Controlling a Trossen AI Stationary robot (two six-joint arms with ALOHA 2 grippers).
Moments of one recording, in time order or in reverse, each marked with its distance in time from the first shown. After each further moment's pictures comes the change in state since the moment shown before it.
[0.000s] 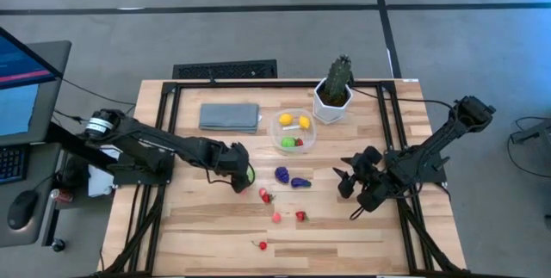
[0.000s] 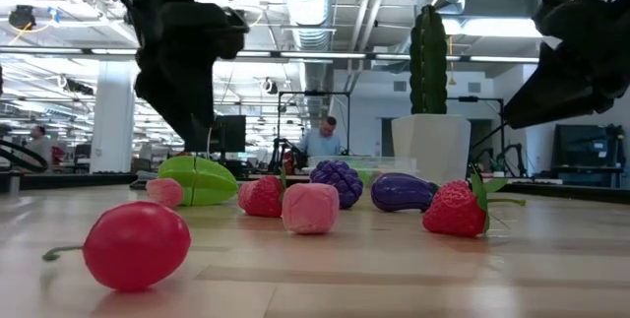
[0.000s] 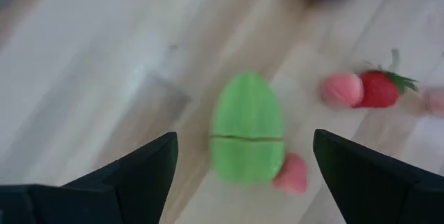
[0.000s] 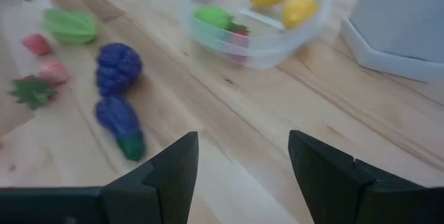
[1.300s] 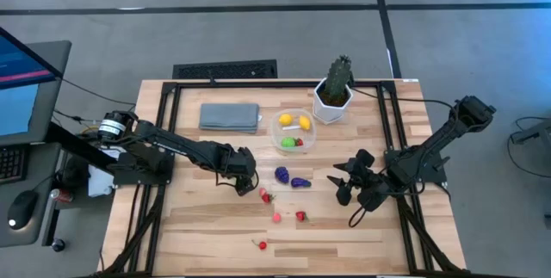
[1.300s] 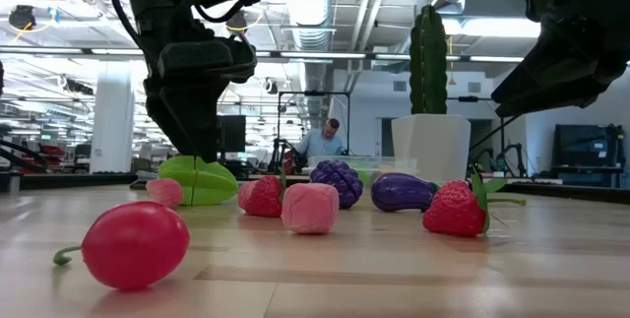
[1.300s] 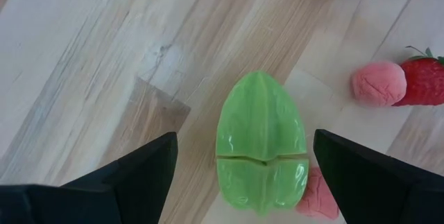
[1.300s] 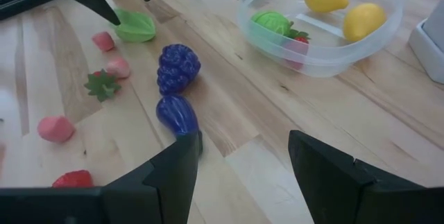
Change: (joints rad) left arm 0.002 0.105 0.007 0.033 -0.016 0.082; right arm -0.009 -0.008 0.000 0.211 -0.074 -0.198
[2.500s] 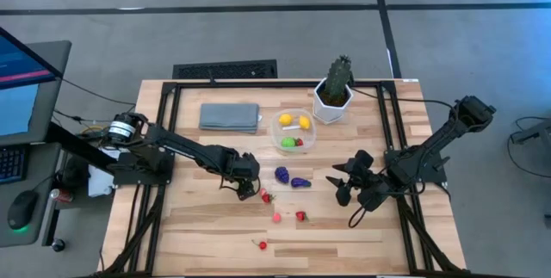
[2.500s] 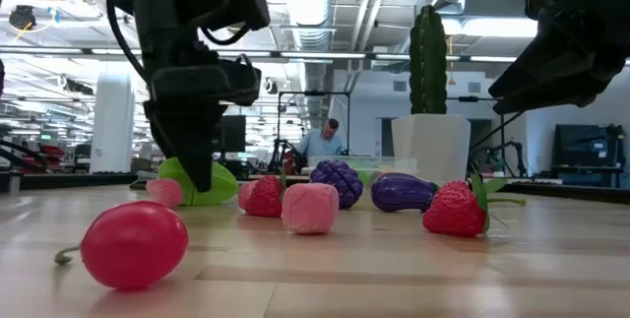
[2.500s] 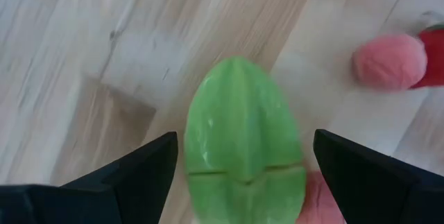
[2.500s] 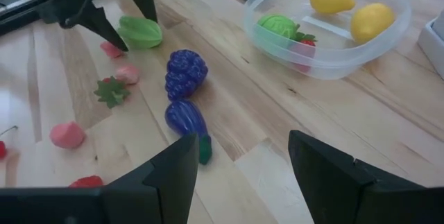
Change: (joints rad) left arm 0.001 0.087 -0.005 0.059 0.070 0.052; right arm 0.000 0.001 0.000 0.037 0.000 0.000
